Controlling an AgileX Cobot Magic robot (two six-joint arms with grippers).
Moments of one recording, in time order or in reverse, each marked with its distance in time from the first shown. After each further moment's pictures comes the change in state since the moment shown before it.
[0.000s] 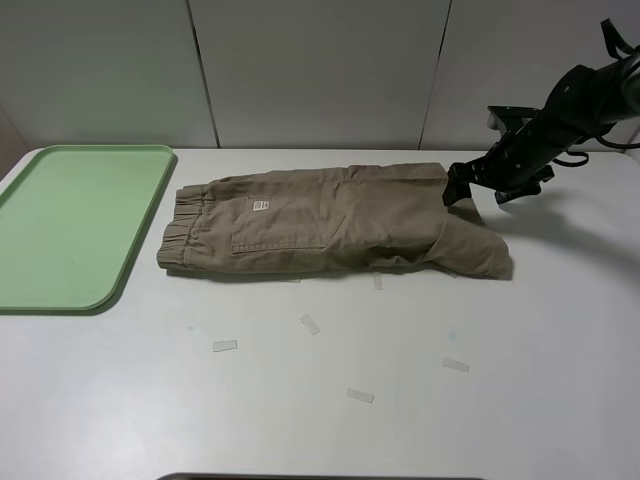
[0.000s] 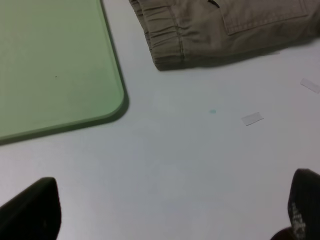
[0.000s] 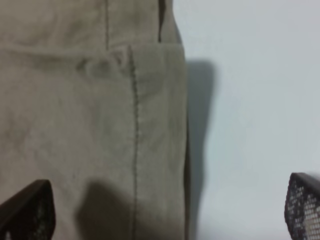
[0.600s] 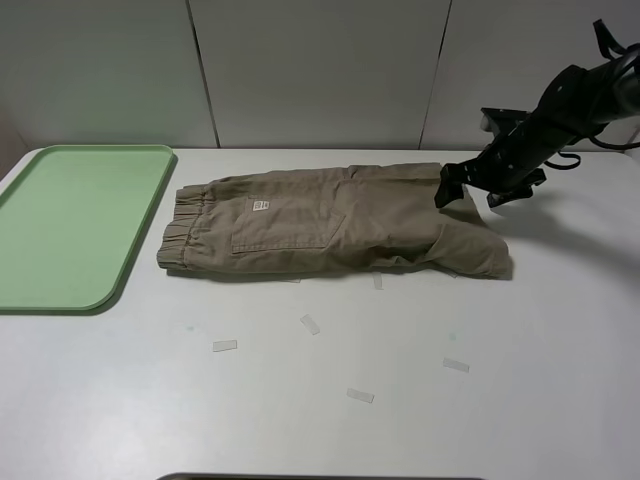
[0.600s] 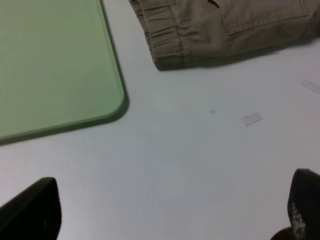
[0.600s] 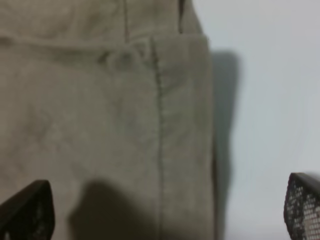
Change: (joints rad) left arm 0.000 0.000 0.000 0.000 0.000 0.000; right arm 0.018 0.000 0.000 0.028 0.026 0.018
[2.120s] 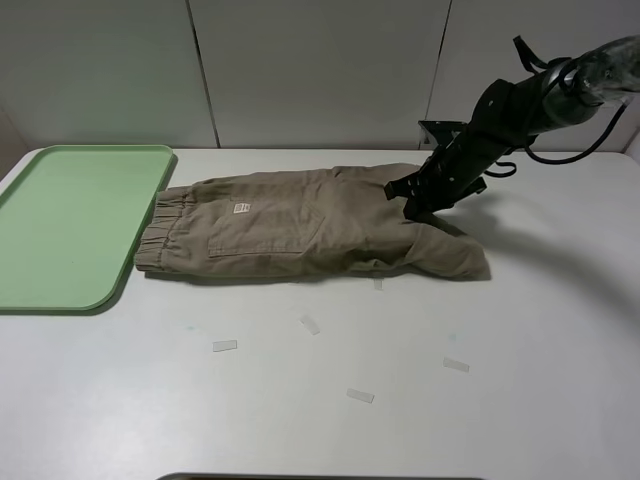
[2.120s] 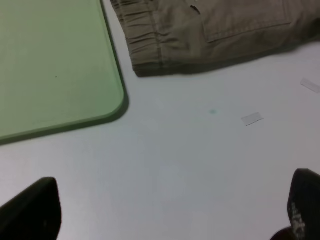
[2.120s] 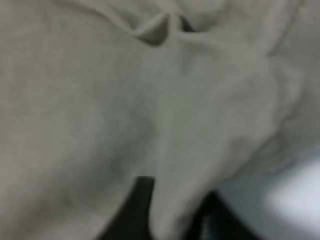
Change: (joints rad) left arm 0.000 0.000 0.000 0.000 0.000 0.000; right arm 0.191 0.045 -0.009 0.007 -0.001 0.025
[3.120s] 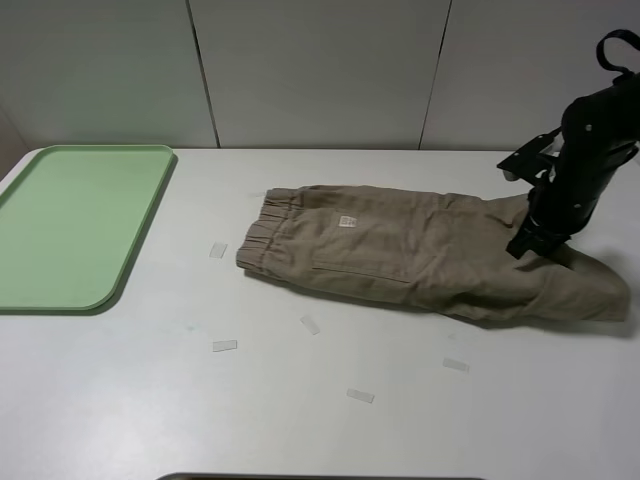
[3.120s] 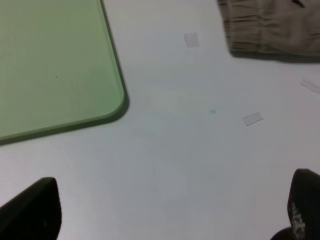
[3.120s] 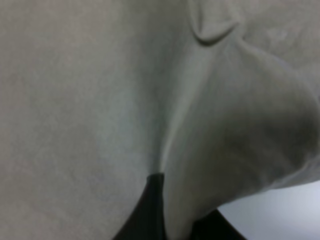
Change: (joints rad) left arm 0.000 0.000 0.000 0.000 0.000 0.000; right arm -0.186 -0.290 0.364 -0.783 0.092 0.116
